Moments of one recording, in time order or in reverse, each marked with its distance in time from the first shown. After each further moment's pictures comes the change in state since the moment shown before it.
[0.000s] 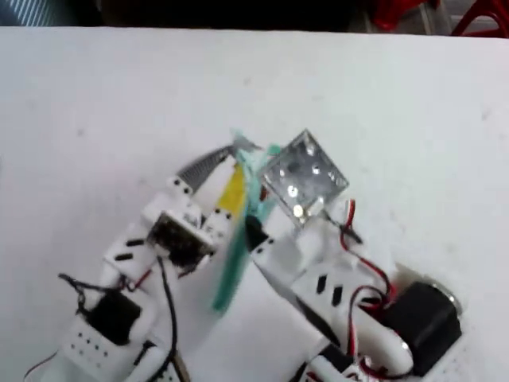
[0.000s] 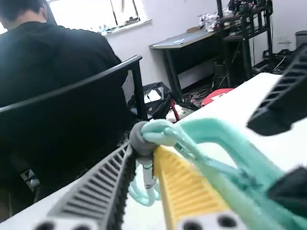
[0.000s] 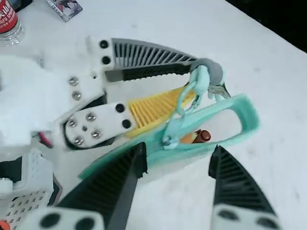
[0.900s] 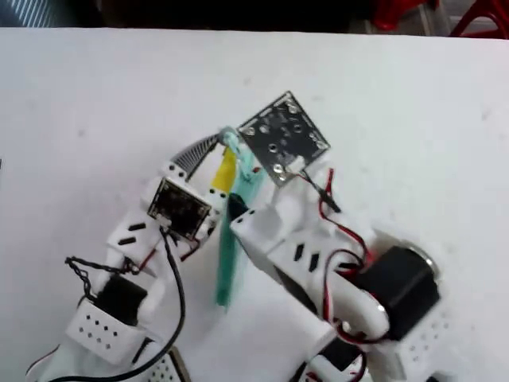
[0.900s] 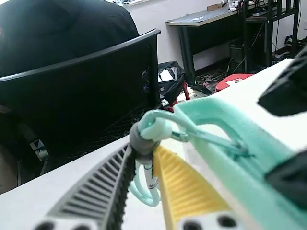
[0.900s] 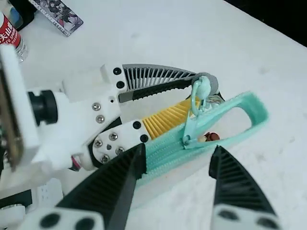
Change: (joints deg) left arm -4.7 7.3 0.0 -3.5 3.2; right arm 0.7 12.7 -12.0 -0.1 -4.3
